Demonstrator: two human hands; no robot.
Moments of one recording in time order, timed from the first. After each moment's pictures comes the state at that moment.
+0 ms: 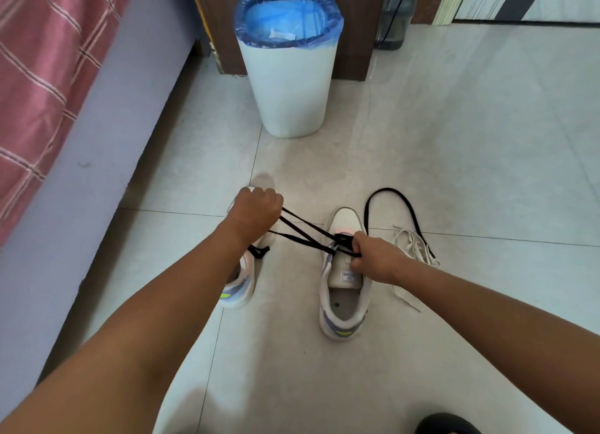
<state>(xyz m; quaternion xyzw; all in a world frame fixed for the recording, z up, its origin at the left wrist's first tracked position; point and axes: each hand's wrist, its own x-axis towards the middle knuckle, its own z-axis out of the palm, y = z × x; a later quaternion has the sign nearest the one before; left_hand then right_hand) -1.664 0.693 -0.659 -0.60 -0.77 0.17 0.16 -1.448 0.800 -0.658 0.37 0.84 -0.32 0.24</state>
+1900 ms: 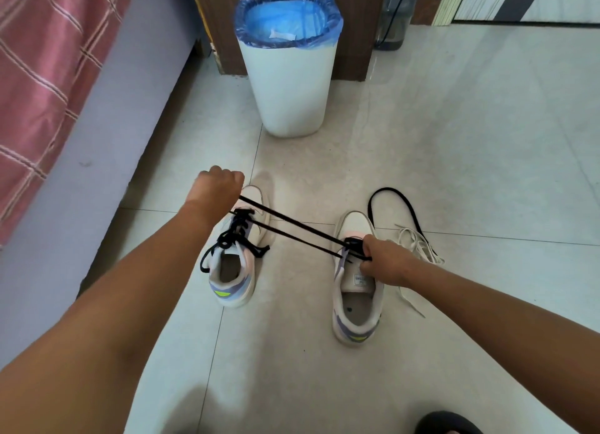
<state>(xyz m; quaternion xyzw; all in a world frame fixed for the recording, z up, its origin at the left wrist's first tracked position) -1.715 0.671 -0.635 -0.52 -0.82 0.22 0.10 -1.433 0.807 -0.664 0.36 0.85 -0.28 0.24</state>
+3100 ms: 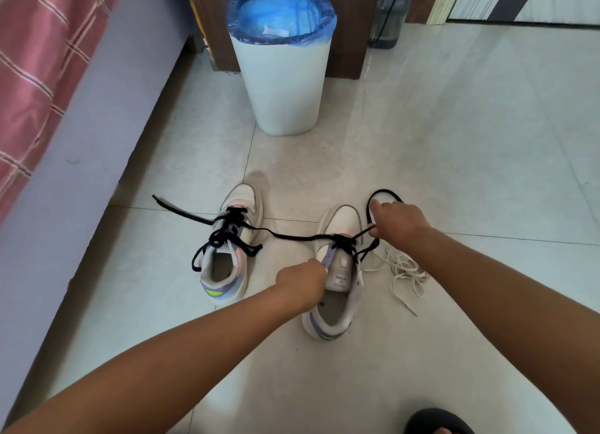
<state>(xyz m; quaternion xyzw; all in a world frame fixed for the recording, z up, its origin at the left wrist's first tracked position) -1.528 0.679 -0.651 -0.45 -0.81 0.10 -0.36 -1.447 0.859 -0.656 0.34 0.92 -0.03 0.21</state>
